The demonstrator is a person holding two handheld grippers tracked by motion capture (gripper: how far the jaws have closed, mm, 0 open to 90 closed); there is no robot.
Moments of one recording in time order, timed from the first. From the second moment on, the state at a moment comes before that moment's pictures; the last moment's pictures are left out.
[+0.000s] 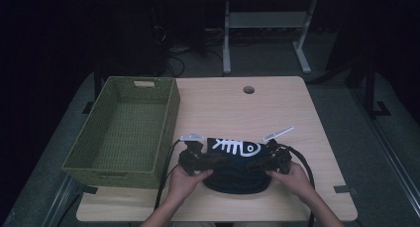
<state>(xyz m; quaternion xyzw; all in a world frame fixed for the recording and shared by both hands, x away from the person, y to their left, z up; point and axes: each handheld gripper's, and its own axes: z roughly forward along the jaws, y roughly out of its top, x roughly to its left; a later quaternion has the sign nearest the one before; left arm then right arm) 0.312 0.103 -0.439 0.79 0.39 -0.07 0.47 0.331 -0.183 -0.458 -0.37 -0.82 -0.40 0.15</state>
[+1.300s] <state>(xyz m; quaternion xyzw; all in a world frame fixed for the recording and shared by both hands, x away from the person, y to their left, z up) 0.298 0.097 -0.460 0.81 0.39 -0.05 0.44 0.370 -0.151 -0.447 -0.40 -0.82 -0.38 0.13</state>
